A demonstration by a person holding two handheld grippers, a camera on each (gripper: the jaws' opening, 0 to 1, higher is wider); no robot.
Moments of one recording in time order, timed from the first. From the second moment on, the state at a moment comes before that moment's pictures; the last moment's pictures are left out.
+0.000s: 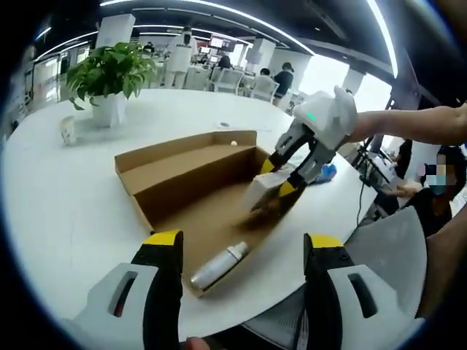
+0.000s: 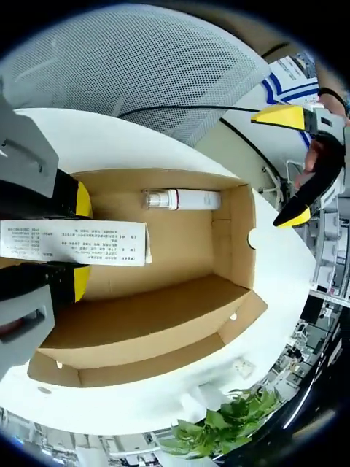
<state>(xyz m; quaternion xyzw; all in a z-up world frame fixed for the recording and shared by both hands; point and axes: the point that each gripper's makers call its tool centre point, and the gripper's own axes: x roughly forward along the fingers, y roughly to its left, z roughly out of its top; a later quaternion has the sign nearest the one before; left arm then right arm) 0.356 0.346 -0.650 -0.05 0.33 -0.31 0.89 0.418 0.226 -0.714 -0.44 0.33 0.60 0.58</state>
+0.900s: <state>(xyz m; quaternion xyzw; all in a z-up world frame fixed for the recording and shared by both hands) 0.356 0.303 -0.657 -0.04 0.34 -0.36 0.87 0.404 0.174 -0.641 -0.46 0.30 0.55 0.63</state>
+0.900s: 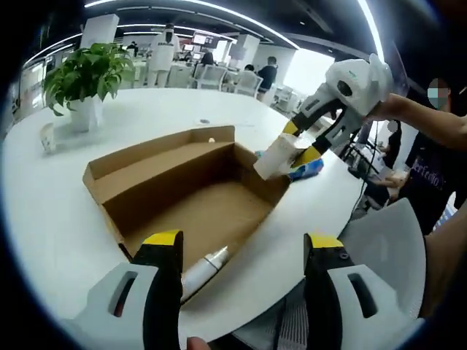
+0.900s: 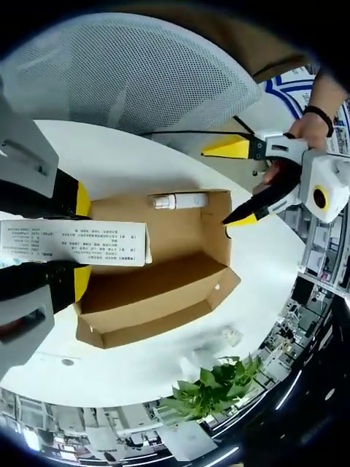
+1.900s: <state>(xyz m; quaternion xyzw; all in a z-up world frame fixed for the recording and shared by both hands) 0.359 0.278 -0.661 -0.01 0.35 -0.39 0.85 0.382 0.083 -0.656 -0.45 0.34 0.50 0.66</state>
